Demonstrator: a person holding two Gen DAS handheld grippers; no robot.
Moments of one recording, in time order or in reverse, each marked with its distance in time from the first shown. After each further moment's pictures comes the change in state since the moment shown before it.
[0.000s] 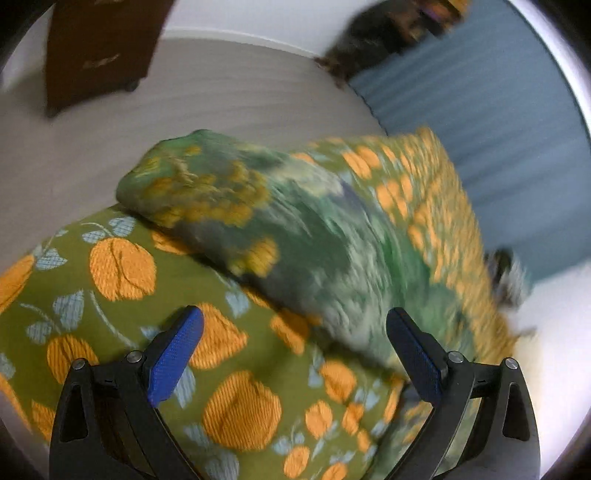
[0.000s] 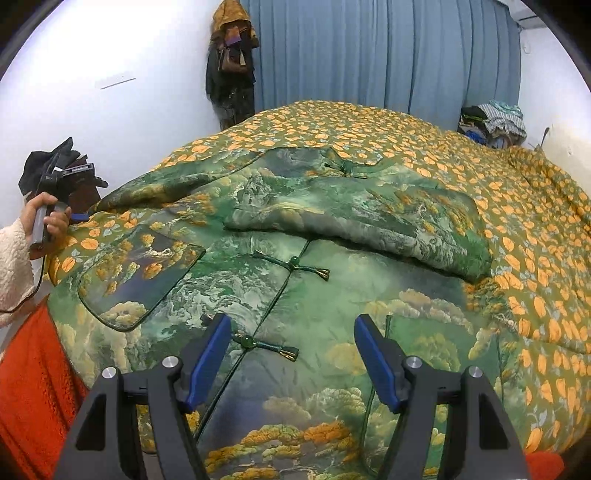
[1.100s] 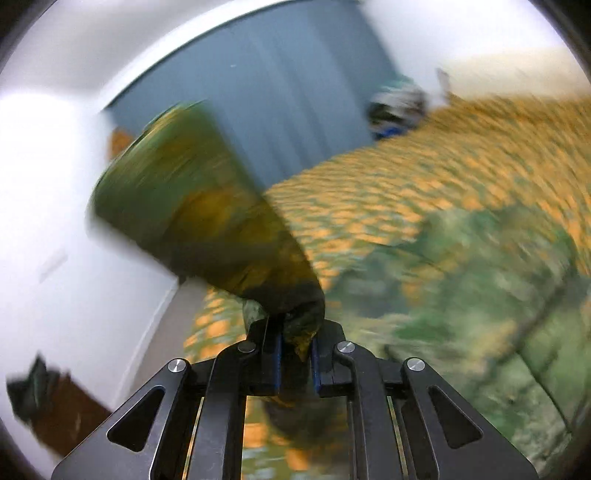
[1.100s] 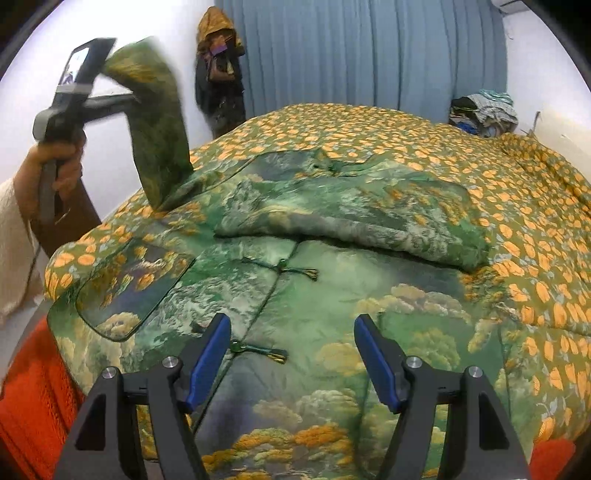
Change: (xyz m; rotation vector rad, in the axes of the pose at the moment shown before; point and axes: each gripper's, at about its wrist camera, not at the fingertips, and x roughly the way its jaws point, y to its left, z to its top) left arm -0.021 -0.317 -0.262 1.501 -0.480 0.073; right arm -0.002 -0.025 -0.005 0.104 -0.031 0.000
